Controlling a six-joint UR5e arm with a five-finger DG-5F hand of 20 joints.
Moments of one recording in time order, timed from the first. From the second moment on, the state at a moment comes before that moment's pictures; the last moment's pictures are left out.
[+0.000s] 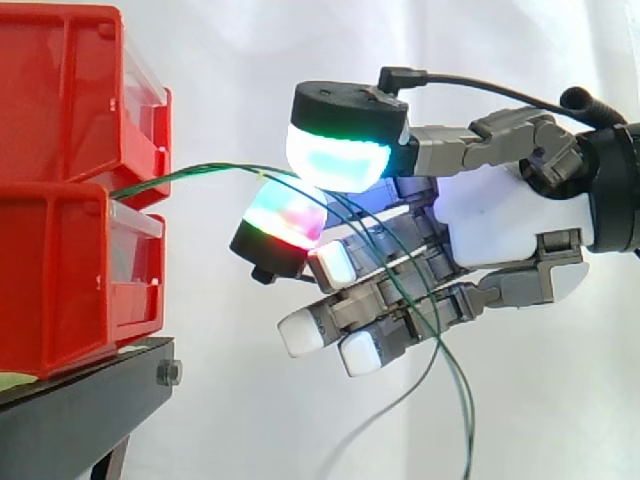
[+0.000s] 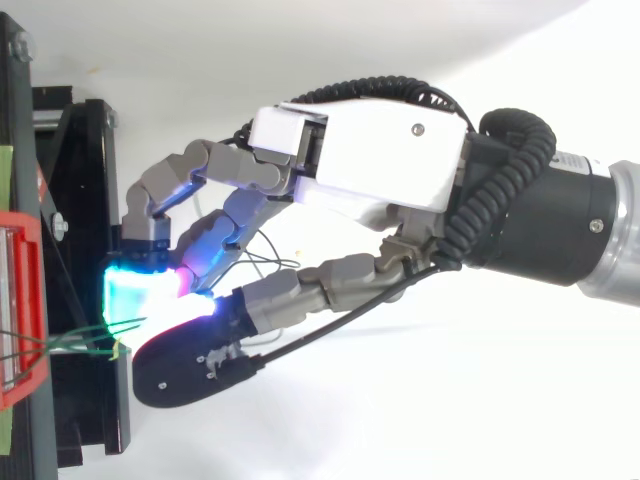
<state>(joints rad) 0.18 -2.32 -0.99 -3.09 -1.19 -0.09</state>
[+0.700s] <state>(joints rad) 0.19 -2.32 -0.98 -3.14 -1.19 -0.07</state>
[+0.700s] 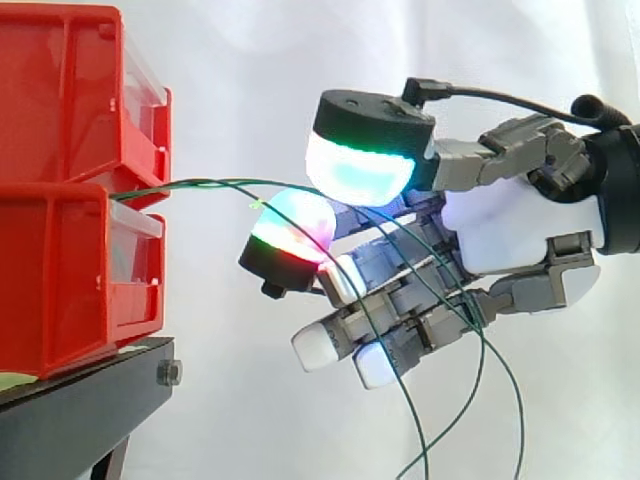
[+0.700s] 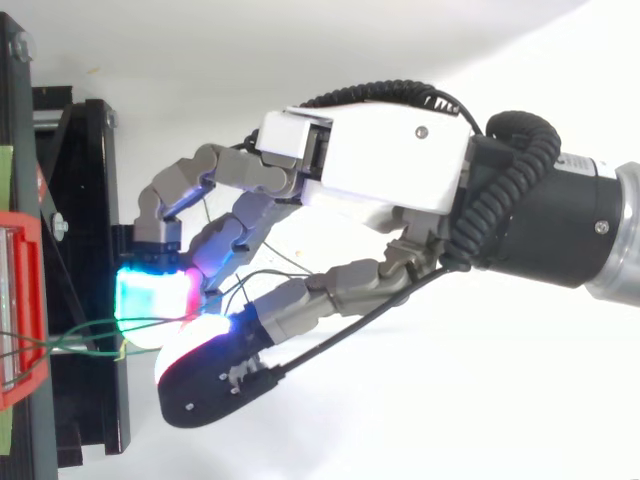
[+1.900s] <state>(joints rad) 0.19 -2.32 -0.97 -3.16 -1.19 -0.06</state>
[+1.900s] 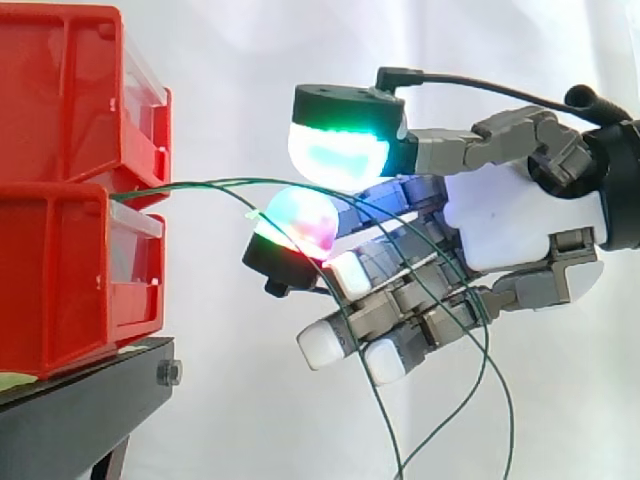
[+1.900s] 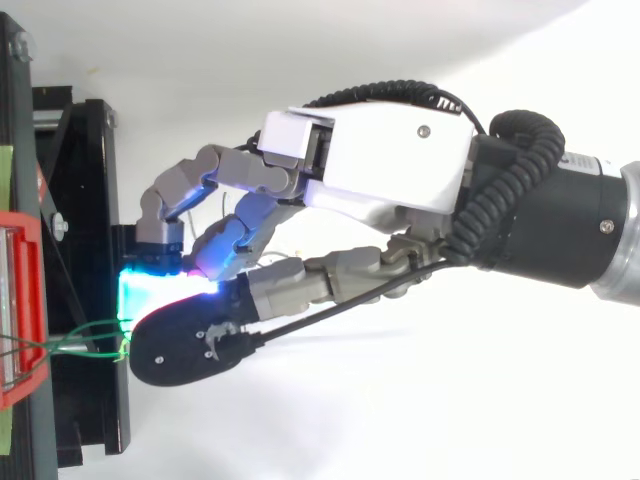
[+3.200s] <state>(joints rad) 0.19 -2.32 -0.97 -3.17 -1.19 -0.03</state>
